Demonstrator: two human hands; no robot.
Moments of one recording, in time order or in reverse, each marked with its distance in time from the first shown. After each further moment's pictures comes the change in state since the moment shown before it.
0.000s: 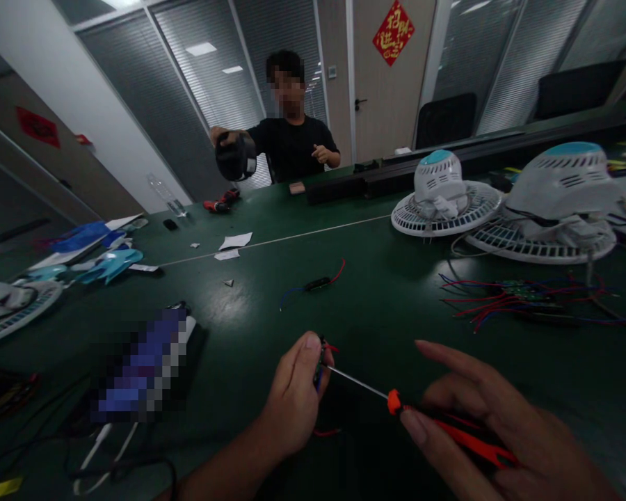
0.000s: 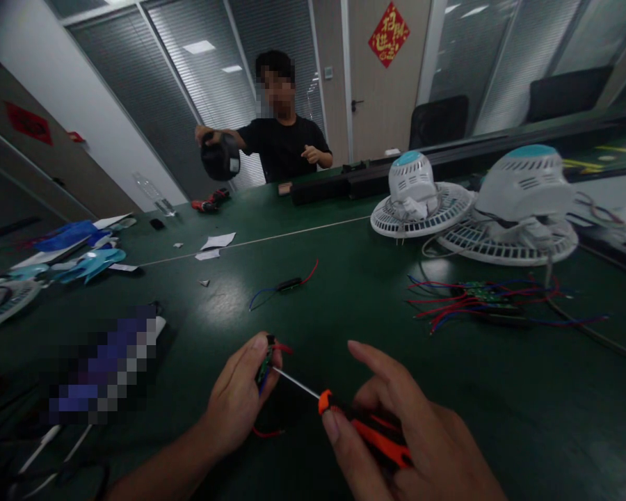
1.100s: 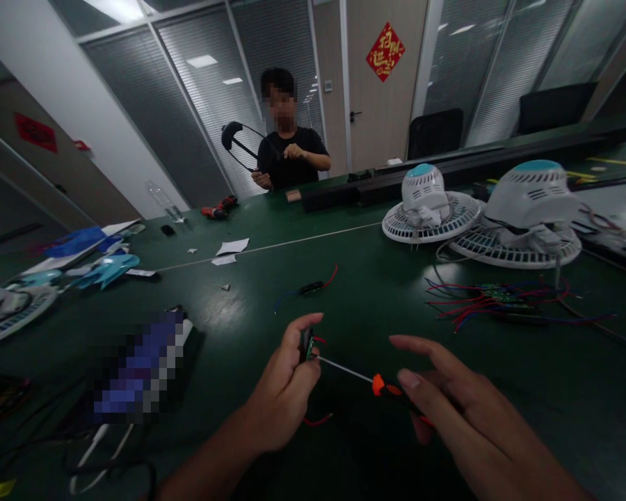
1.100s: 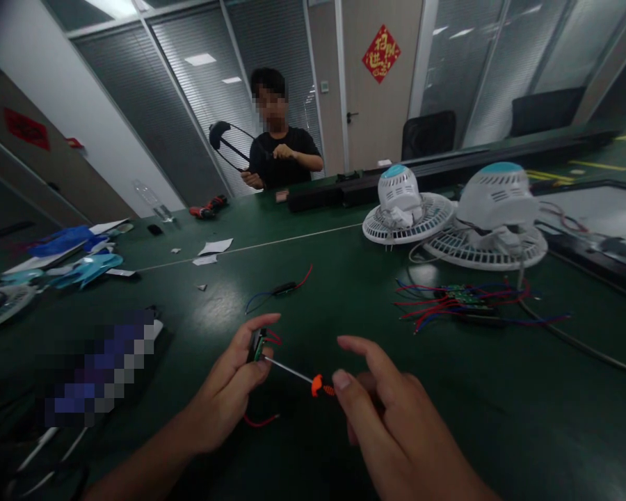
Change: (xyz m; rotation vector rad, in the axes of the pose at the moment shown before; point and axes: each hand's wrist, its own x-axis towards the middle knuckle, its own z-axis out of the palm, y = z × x) left_hand -0.002 0.014 -0.018 0.513 -0.344 0.258; right_hand 0.013 -0.005 -0.009 0.259 -0.256 0.349
